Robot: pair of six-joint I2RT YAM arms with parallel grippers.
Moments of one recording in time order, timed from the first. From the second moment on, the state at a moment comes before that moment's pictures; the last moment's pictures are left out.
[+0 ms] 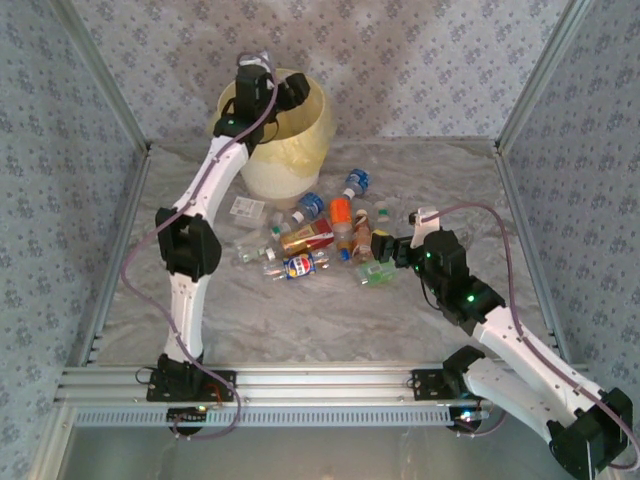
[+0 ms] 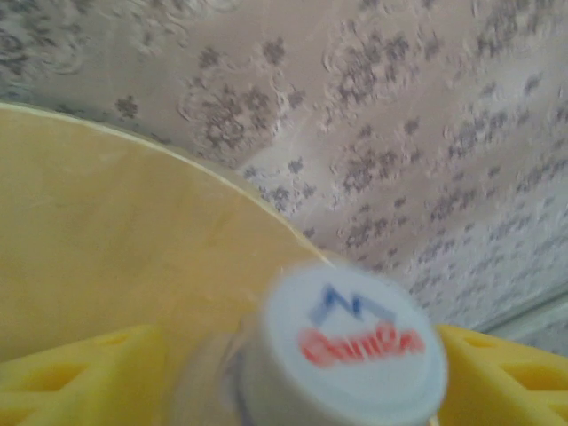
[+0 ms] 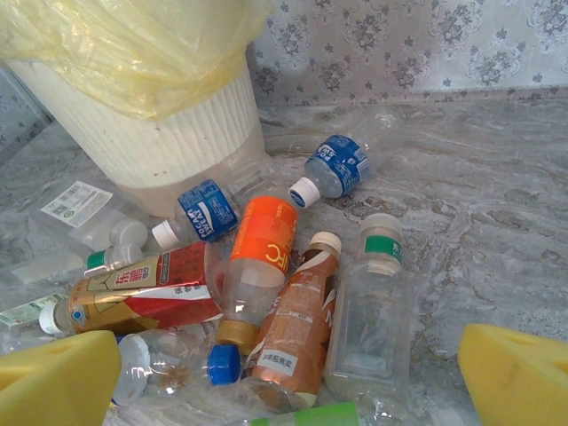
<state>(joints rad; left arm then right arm) -0.36 2.26 2.36 -0.32 0.08 -0.59 0.57 0.80 0.62 -0.17 0.20 0.27</state>
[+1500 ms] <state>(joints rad) -0.37 1.24 1.27 -0.15 0.15 -0.54 0.32 0.91 0.60 -0.54 0.14 1.21</state>
